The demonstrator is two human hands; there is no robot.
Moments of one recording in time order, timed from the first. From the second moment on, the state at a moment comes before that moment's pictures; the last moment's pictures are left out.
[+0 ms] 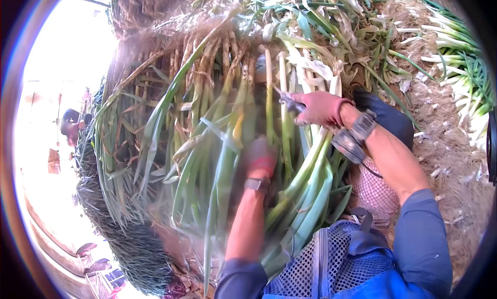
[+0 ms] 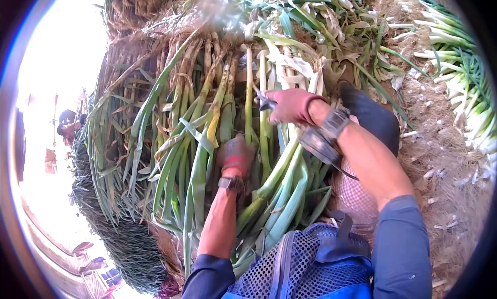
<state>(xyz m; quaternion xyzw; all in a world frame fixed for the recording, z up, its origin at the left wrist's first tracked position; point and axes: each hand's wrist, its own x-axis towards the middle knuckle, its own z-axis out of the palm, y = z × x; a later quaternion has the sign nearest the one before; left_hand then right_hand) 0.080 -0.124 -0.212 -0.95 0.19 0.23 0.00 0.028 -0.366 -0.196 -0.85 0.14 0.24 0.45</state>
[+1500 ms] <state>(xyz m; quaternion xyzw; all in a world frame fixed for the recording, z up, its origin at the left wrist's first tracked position) 0.078 -0.125 -0.202 -0.93 0.25 0.26 -0.01 -0.041 -0.336 -0.152 -0.87 0.10 0.27 0.41</state>
